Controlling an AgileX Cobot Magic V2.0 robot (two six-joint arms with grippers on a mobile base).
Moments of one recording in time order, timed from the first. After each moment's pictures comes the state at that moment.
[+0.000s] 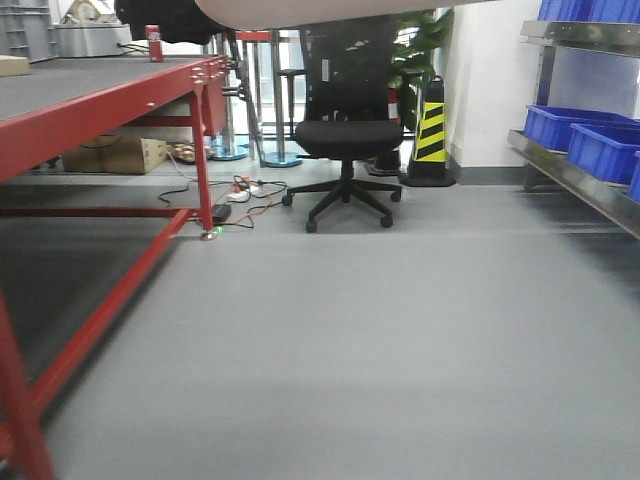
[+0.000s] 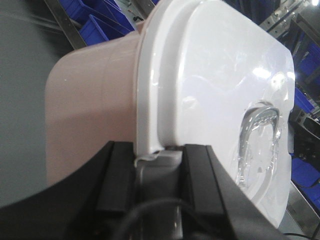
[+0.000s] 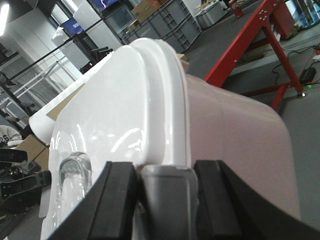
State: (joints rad) left arm -0.06 1.49 -1.50 -1.33 1.00 0.70; right arm -0.23 1.28 -1.24 1.56 0.95 -0.86
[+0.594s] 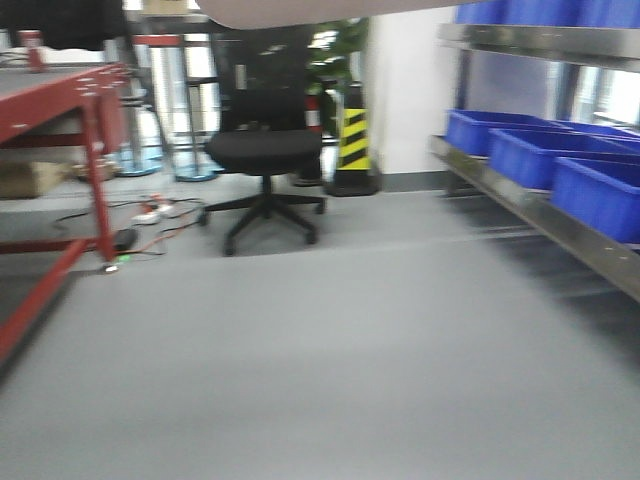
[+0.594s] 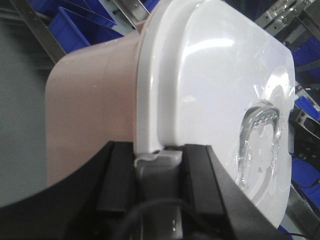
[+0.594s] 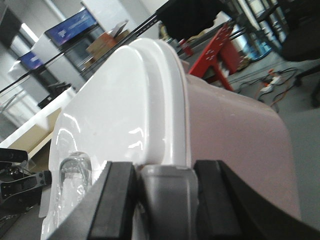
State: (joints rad) left arm -0.06 1.49 -1.50 -1.33 1.00 0.70; right arm -0.23 1.28 -1.24 1.56 0.95 -0.86
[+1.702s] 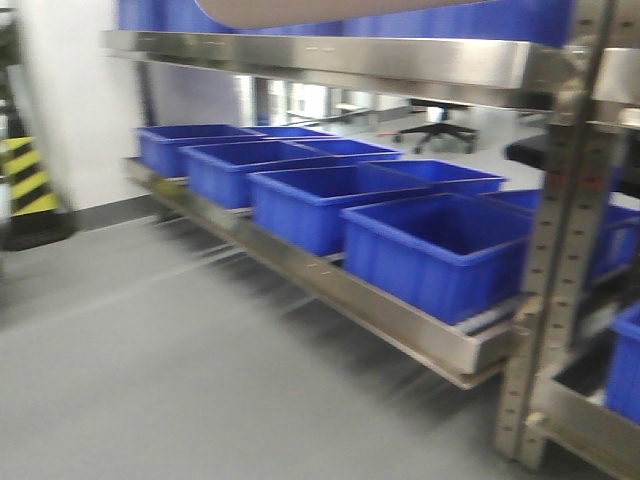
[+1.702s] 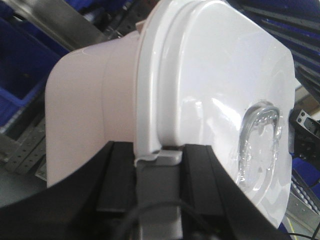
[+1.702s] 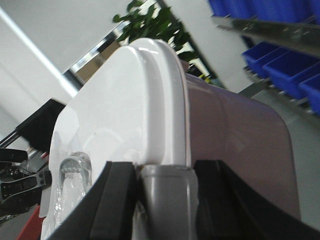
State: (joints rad) left arm -0.06 1.49 -1.50 -1.33 1.00 0.70; right arm -0.23 1.28 -1.24 1.56 0.95 -0.86
